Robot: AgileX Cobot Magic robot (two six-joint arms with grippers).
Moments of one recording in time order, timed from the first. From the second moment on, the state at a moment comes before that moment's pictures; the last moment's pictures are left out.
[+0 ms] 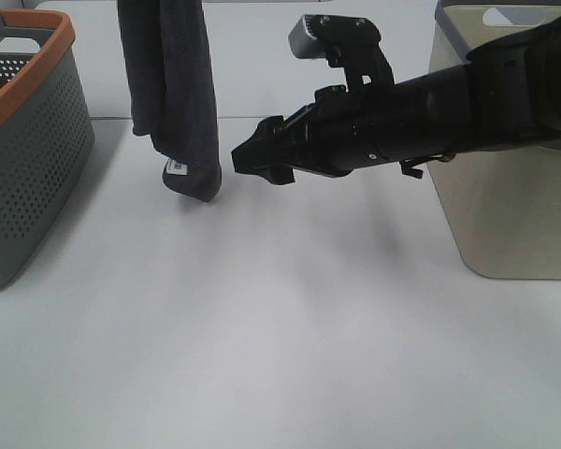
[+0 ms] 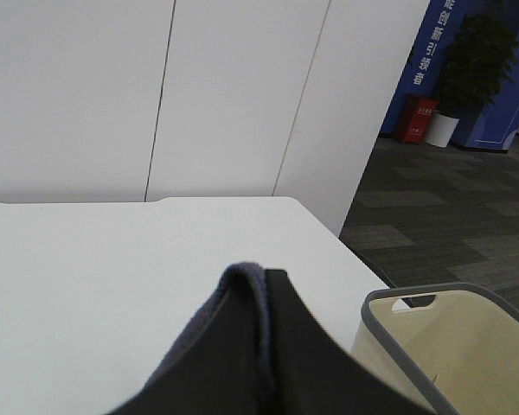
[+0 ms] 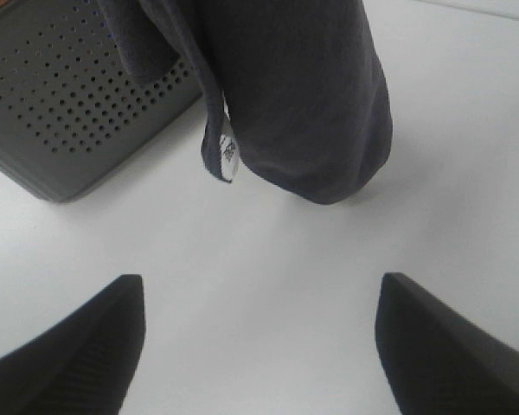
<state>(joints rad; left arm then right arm) -0.49 1.55 -1.42 0.66 -0.01 -0.93 0.52 1.76 -0.96 1.74 0.28 -1.69</state>
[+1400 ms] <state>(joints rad) -0.49 1.55 -1.42 0.66 -0.06 -0.93 0.54 1.96 -1.16 1.75 0.46 -1.75</state>
